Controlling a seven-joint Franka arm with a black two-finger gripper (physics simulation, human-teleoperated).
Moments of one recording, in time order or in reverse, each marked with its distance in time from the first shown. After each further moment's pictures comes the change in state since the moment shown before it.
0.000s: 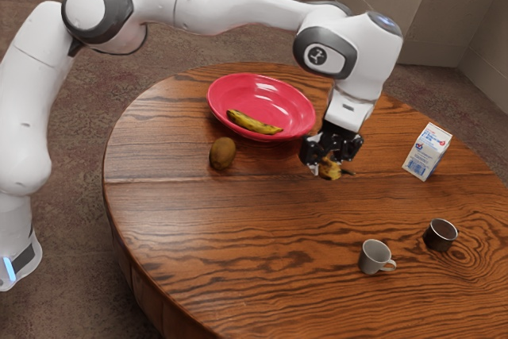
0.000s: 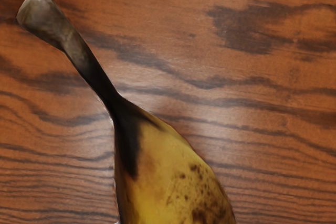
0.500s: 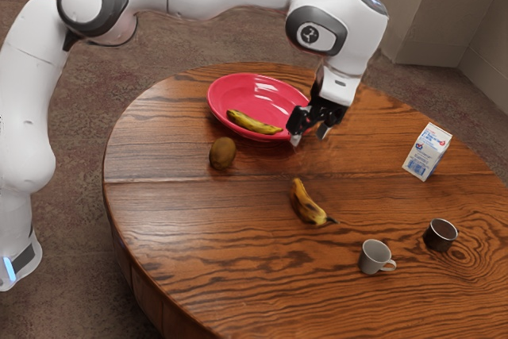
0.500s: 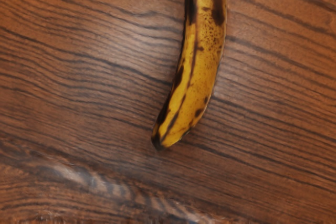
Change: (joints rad) arm 0.159 0.019 -0.027 0.003 0.033 -0.087 -0.096
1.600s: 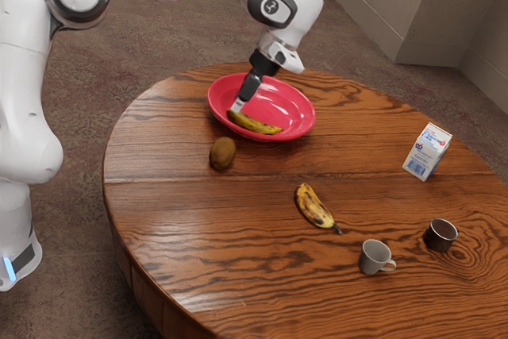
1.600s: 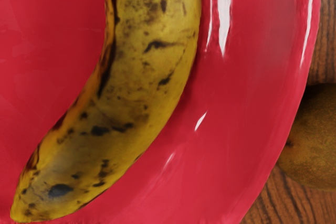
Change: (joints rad) arm 0.318 -0.012 0.085 -0.082 -0.135 -0.197 -0.414
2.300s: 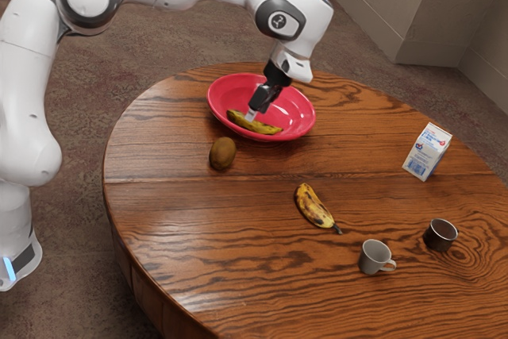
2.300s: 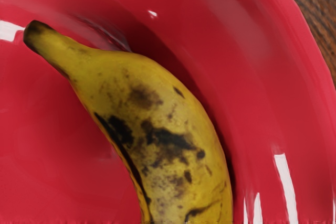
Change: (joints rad) arm -0.093 -0.041 0.055 0.018 0.059 0.153 0.287
